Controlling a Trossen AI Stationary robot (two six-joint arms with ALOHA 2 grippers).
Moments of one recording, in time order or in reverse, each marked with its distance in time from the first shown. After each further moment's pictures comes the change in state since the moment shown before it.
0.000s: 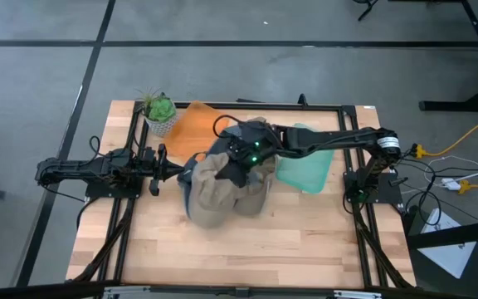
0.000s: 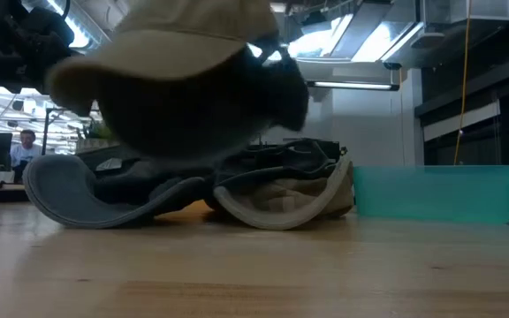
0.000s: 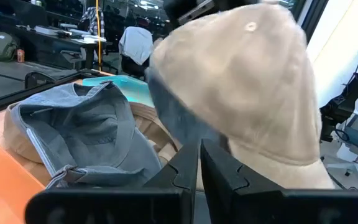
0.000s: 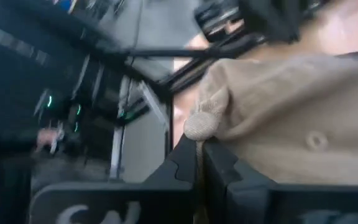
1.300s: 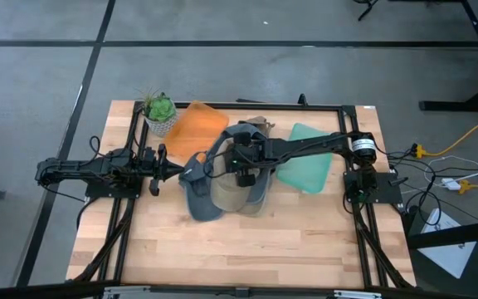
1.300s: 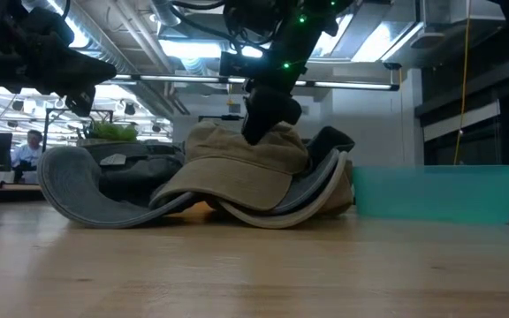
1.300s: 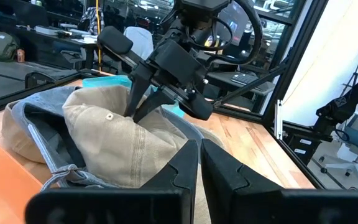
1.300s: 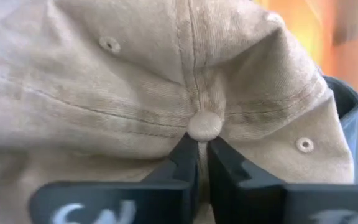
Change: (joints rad) left arm 0.000 0.000 0.000 0.000 0.000 0.000; right arm 0.008 0.219 -0.002 -0.354 0.688 -1.036
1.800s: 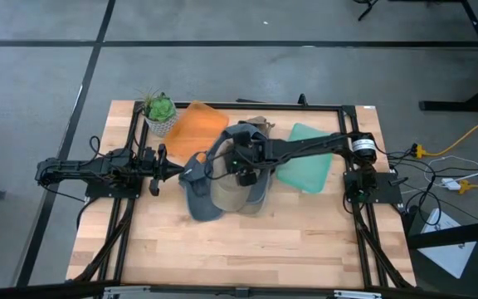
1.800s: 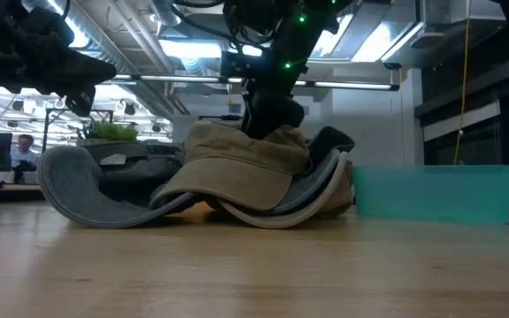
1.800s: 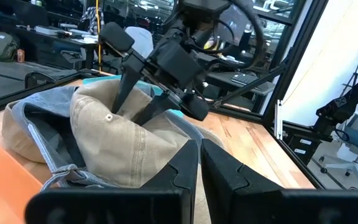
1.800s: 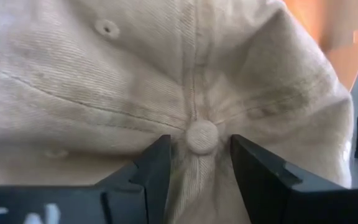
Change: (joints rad) left arm 0.000 0.000 0.000 0.000 0.000 0.000; right arm 0.003 0.000 0.000 -0.010 0.053 -0.076
